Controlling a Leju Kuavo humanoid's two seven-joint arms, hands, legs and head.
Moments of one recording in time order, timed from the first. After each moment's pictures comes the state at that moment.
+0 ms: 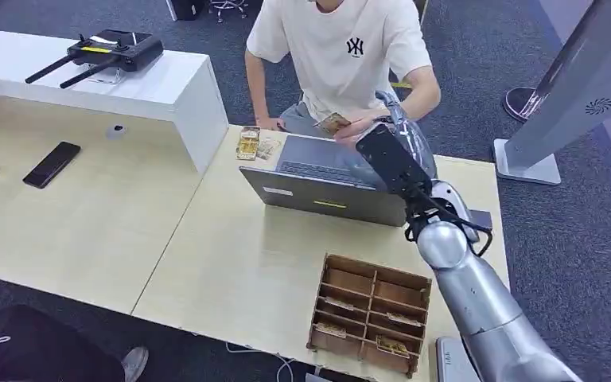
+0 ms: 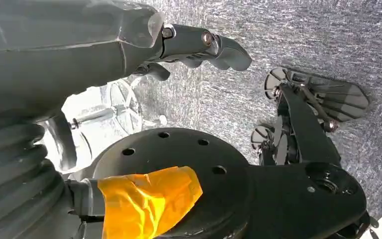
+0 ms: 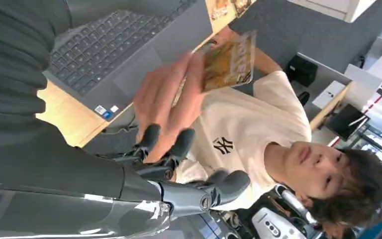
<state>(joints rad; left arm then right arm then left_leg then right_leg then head) -0.04 -0.02 -0.54 -0.02 0.81 0.05 0.00 -0.76 0.08 0.58 -0.97 0.31 -0.16 -0.01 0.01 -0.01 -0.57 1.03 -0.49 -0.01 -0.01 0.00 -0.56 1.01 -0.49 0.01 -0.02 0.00</state>
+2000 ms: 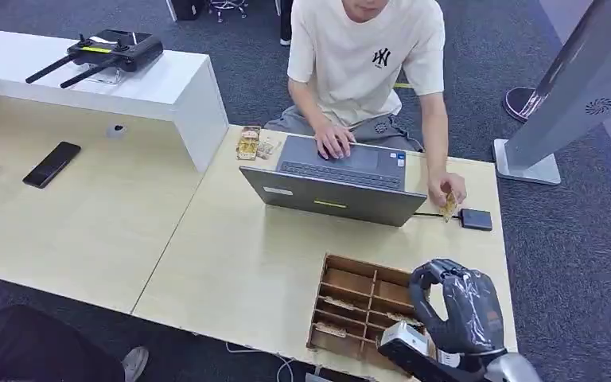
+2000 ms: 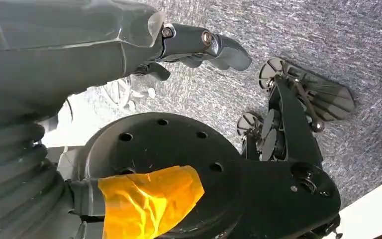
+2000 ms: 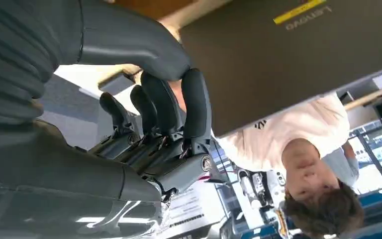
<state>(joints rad) -0.02 -0.05 -0.57 -0.02 1.02 0.08 -0.04 -0.02 -0.31 0.55 -1.73 0.86 -0.23 0.05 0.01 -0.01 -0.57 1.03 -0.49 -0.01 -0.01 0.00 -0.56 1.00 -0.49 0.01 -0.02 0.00</state>
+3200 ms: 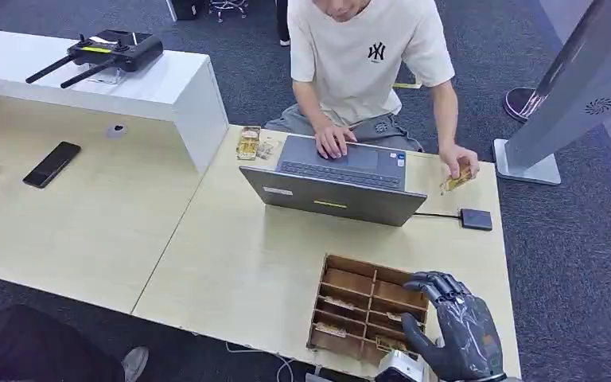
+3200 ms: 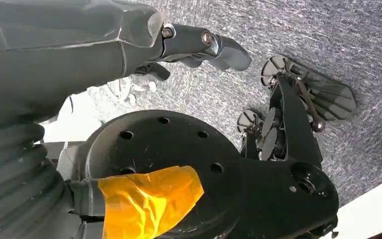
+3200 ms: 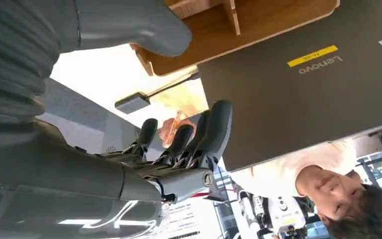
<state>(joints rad) -0.02 -0.05 -0.60 -0.02 1.09 0.08 -0.03 0.06 -0.38 0.58 -1.78 0.88 -0.21 0.08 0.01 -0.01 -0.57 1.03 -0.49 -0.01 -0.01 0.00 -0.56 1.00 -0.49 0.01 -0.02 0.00</state>
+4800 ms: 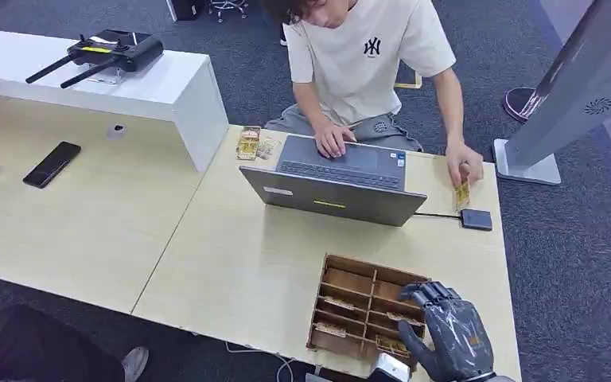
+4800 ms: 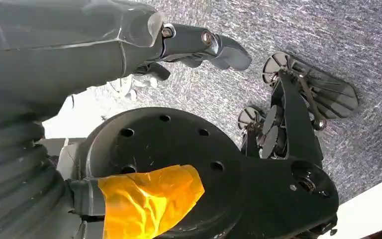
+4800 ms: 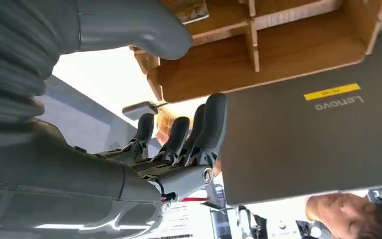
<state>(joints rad) -0.03 -0.05 -0.64 -0.02 1.15 0.08 -0.03 0.02 -0.40 0.63 -1.71 0.93 -0.18 0.12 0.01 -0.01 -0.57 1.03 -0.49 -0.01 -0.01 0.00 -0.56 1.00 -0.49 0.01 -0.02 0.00</state>
